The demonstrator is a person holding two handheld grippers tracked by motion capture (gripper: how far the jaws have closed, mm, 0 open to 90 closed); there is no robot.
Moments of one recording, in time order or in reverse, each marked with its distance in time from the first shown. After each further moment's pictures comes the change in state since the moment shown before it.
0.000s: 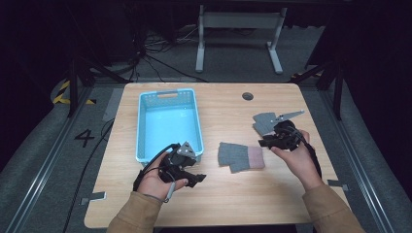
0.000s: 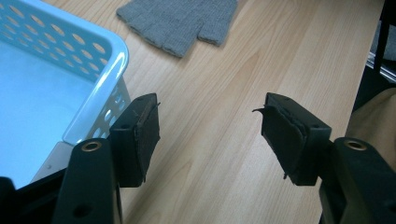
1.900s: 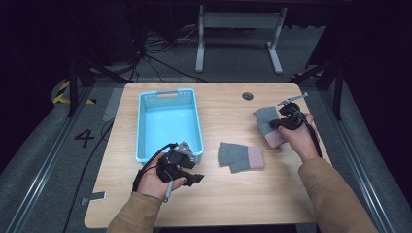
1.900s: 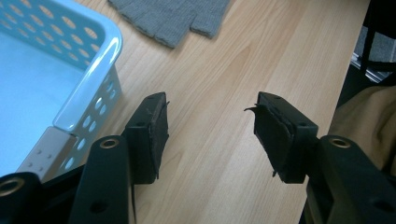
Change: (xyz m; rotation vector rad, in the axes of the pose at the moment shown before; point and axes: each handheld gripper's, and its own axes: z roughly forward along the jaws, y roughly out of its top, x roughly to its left) left arm 0.003 -0.001 -0.003 0.022 -0.049 -0.038; right arm -0.066 0.023 0.016 0.022 -0.125 0.066
